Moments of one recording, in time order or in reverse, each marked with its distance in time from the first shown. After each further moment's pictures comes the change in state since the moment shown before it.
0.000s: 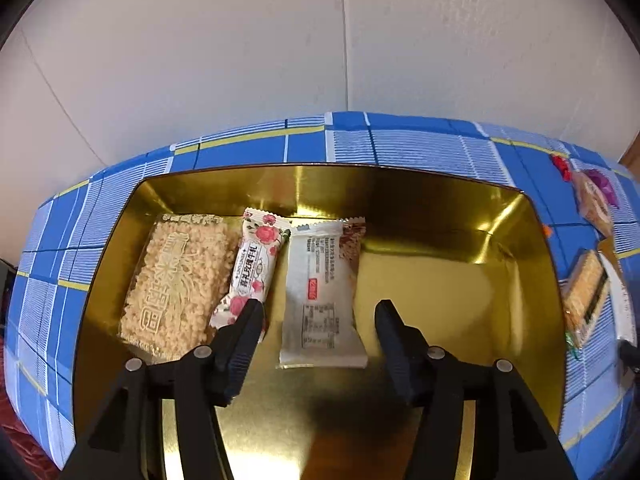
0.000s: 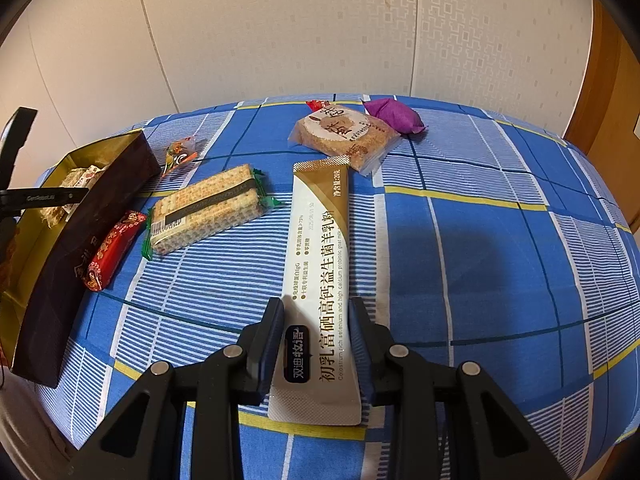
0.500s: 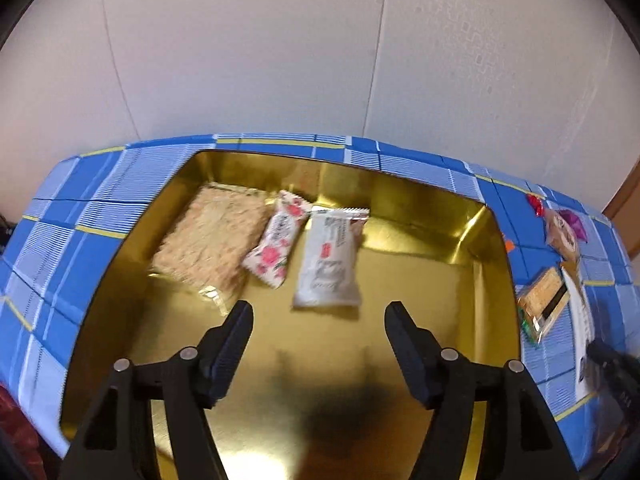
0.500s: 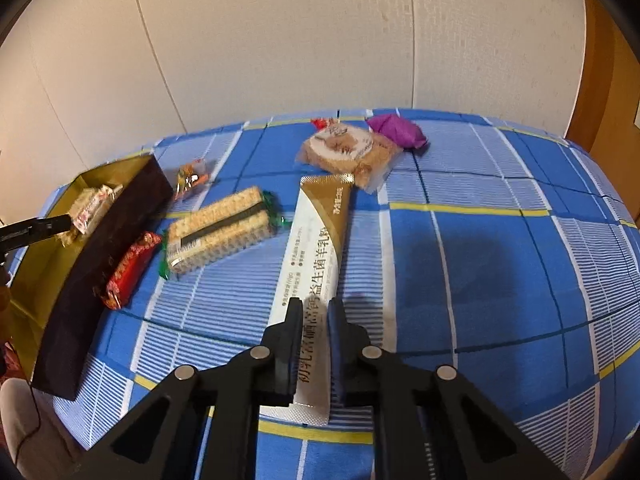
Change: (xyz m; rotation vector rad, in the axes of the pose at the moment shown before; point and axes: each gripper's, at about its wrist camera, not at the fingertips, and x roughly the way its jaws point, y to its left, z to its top) left arm -0.059 0.015 -0.054 -0.146 -0.130 -0.025; right arm -0.006 -0.002 0.004 0.033 -0.035 0.040
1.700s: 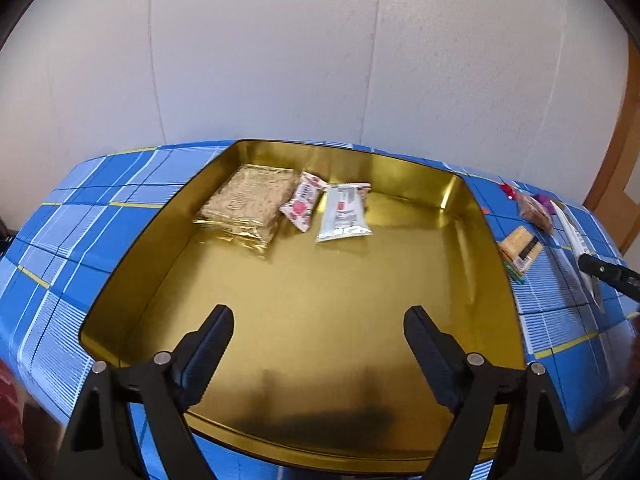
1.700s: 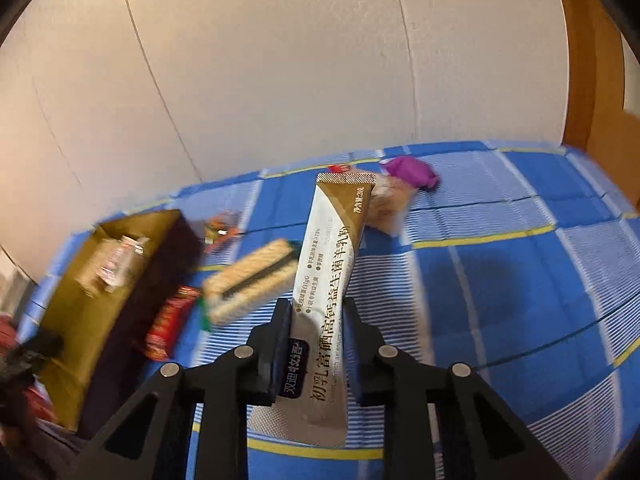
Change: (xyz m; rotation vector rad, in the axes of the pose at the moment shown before) left arm -0.053 0.023 -0.081 -0.011 -0.147 -0.039; right arm -0.021 0.015 0.008 0.101 -0.144 0.081
